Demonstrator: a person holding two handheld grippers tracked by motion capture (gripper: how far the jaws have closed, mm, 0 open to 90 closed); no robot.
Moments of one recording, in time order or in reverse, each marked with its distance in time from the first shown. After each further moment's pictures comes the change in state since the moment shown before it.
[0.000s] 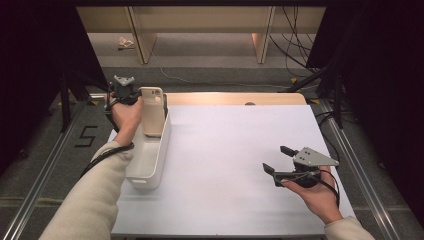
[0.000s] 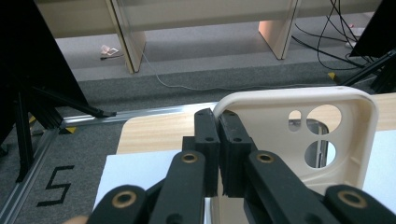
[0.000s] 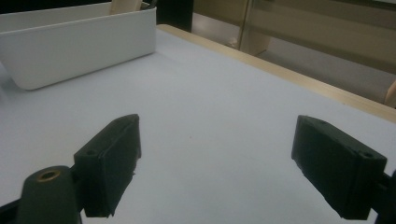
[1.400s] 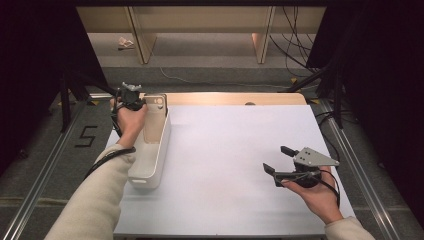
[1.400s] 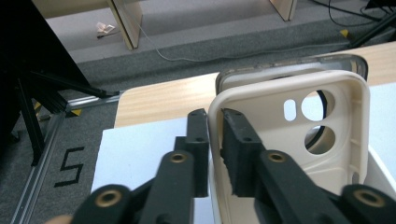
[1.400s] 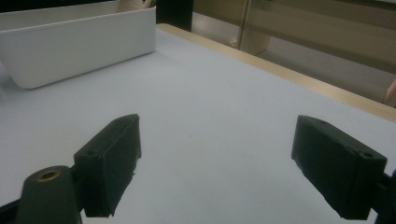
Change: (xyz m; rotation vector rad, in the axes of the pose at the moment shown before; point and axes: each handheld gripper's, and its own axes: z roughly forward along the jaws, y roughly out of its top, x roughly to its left) left arm -0.002 -0.019 0.019 0.131 -0.001 0.080; right arm -0.001 -0.001 -0.001 0.001 0.001 -0.002
